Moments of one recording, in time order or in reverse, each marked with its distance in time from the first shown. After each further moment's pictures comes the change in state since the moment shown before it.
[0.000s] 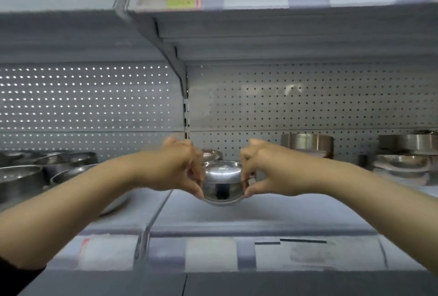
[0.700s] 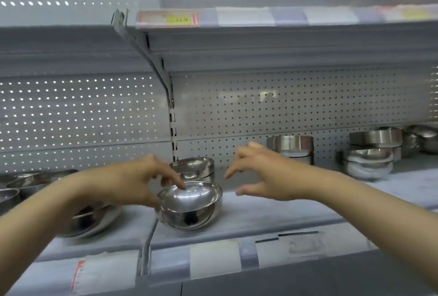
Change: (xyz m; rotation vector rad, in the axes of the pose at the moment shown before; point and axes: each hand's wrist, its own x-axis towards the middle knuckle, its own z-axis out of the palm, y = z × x) left_hand -0.036 -0.033 -0.010 -0.164 -0.120 -0.077; right_hand -0.007 -0.013 0.006 0.047 0.088 0.155
